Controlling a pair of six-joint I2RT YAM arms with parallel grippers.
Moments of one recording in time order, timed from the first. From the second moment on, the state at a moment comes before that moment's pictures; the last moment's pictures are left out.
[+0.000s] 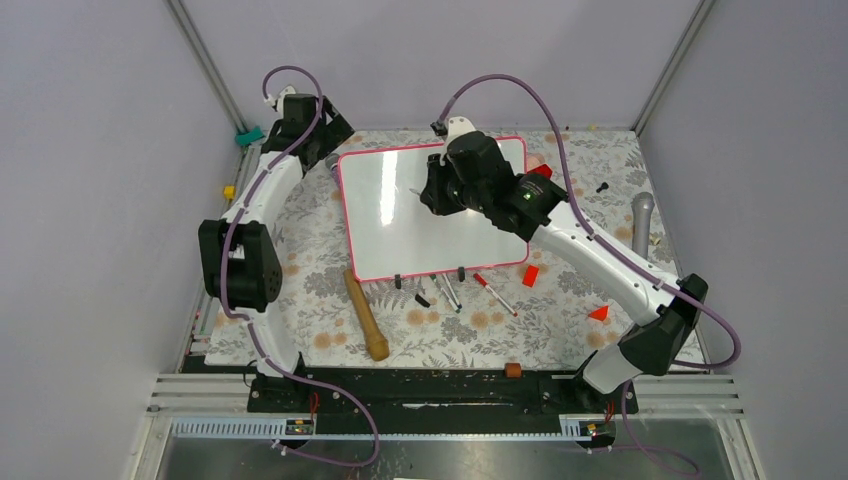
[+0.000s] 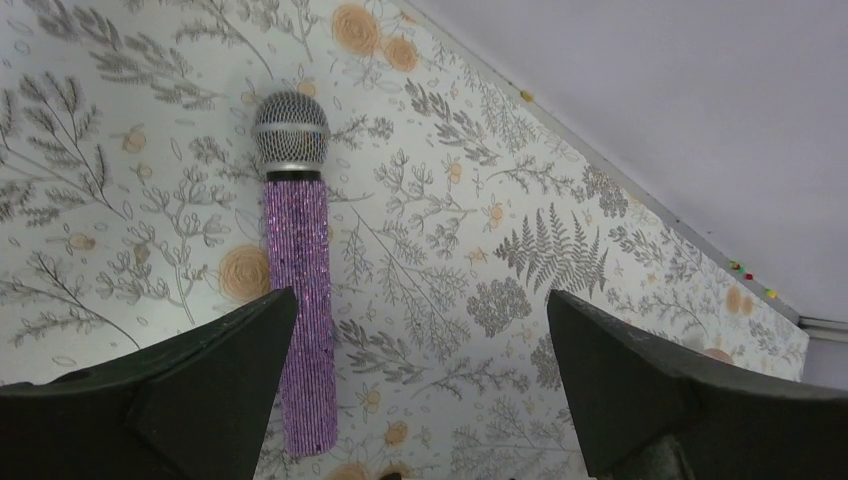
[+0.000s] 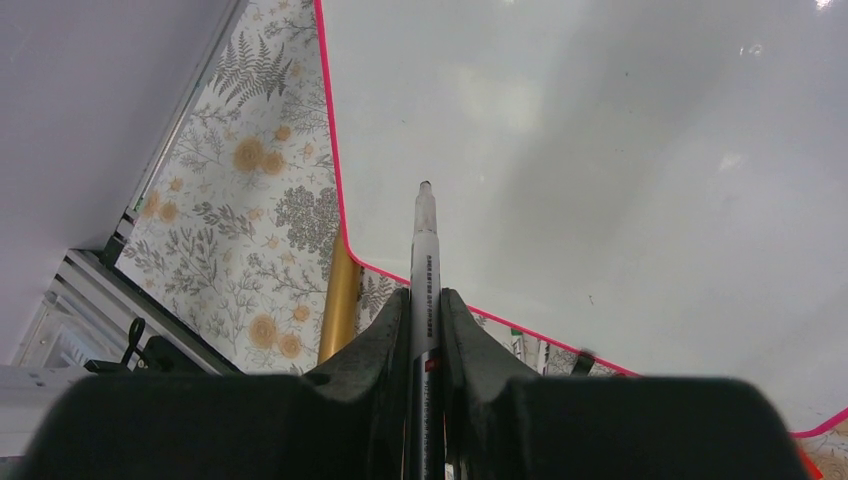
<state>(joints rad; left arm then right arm) -0.09 1.87 1.65 -0.35 -0.10 -0.70 0.83 1.56 1.66 -0.65 0.11 0.41</state>
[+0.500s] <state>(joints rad) 0.10 1.84 1.46 -0.28 0.29 -0.71 0.84 1.55 1.66 -0.65 0.14 0.41</state>
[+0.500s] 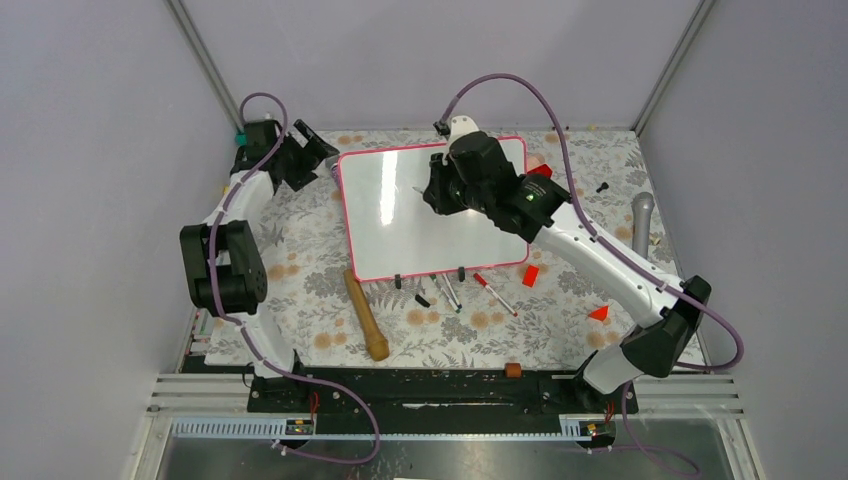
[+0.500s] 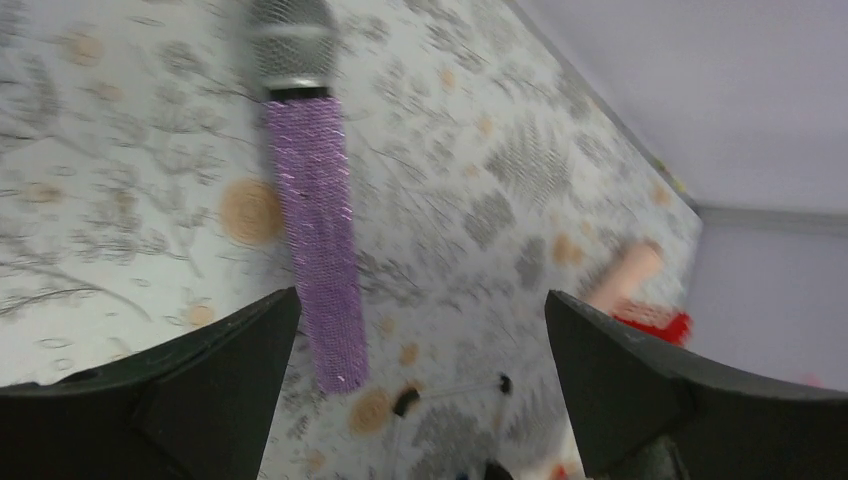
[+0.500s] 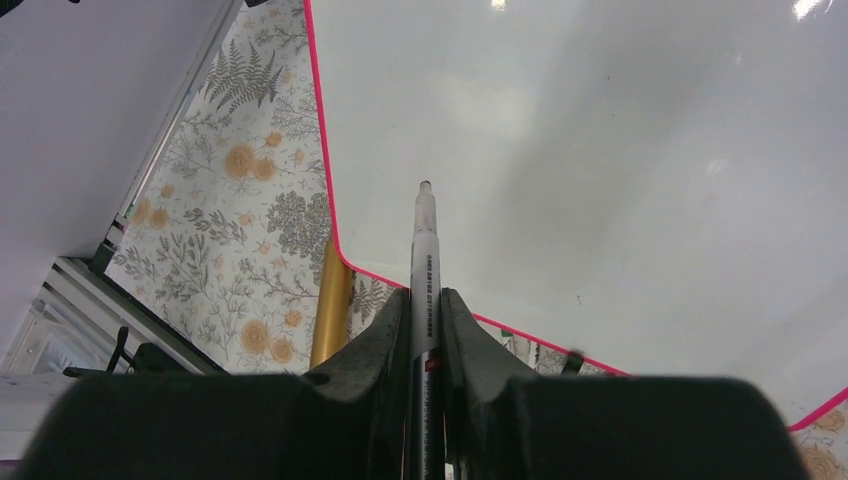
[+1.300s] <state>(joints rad) 0.14 1.61 1.12 0.36 0.89 -0.92 0.84 1.59 1.72 -0.68 0.06 0.37</state>
